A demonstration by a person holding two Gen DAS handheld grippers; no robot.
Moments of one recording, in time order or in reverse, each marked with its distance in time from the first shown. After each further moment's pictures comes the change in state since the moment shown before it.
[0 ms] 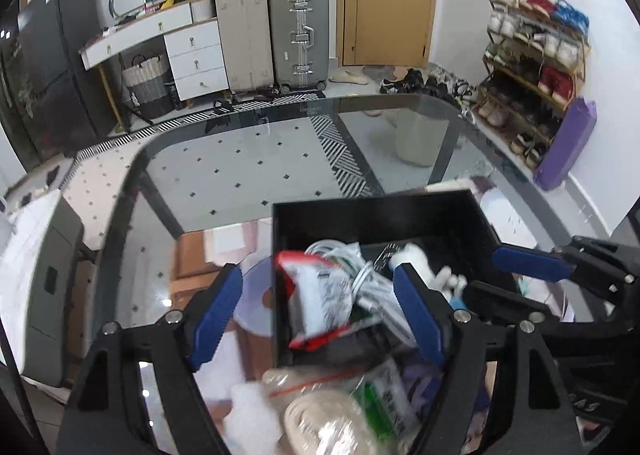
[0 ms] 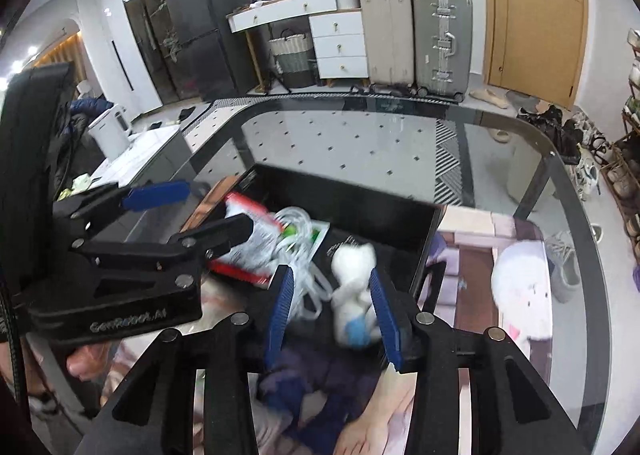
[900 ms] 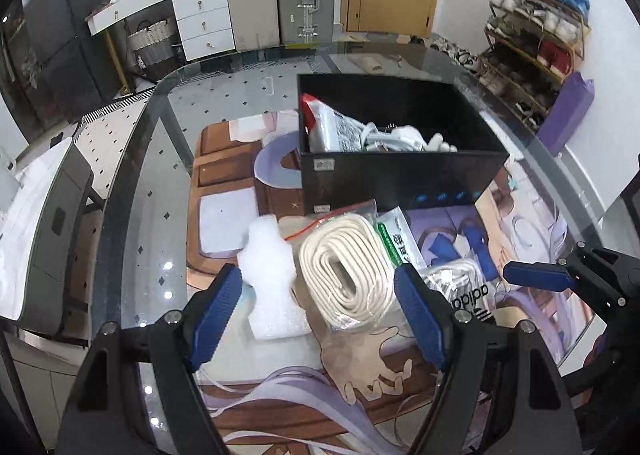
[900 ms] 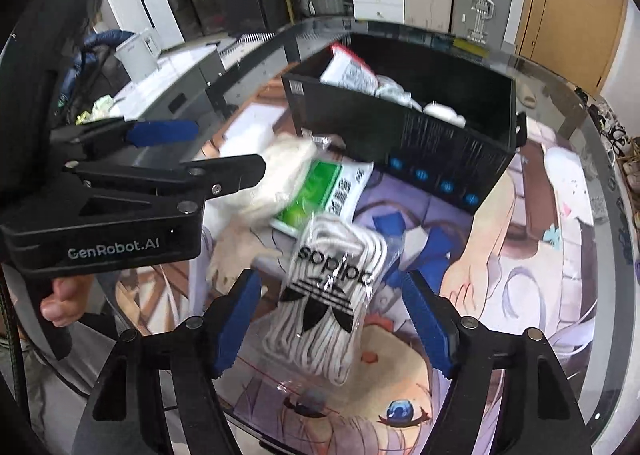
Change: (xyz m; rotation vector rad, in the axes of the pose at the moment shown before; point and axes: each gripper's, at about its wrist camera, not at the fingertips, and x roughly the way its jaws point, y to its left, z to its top) left arm -0.035 0.006 -0.096 -0.027 0.123 -0.015; right arm 0.002 0.075 -0.104 -0.107 0.221 0.004
